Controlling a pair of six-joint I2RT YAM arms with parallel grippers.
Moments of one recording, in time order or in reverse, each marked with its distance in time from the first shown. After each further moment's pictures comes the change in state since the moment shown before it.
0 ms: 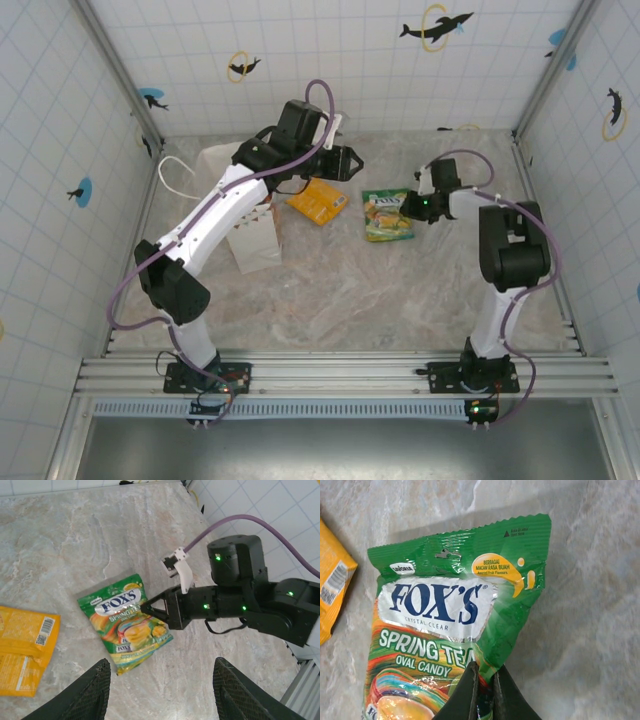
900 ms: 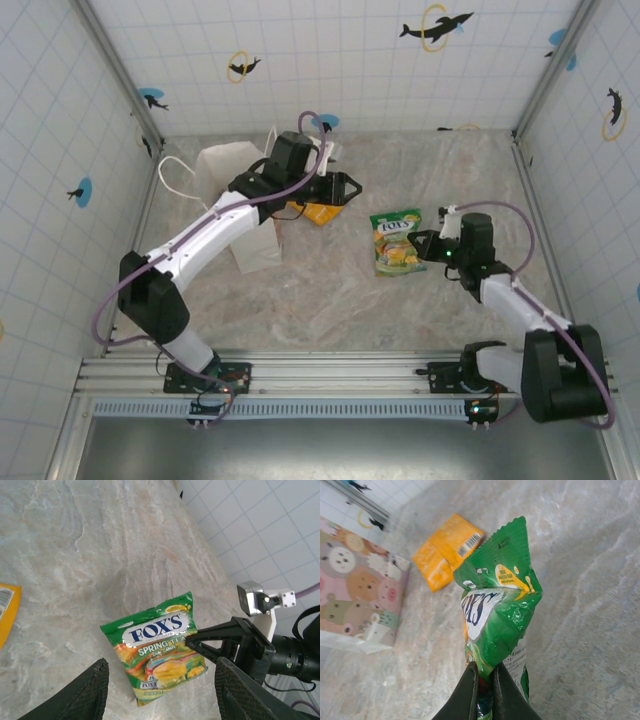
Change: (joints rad) left arm 0.001 -0.179 -0.427 0.312 0.118 -0.095; right arm 0.000 -0.821 -0.727 0.368 -0.132 0.176
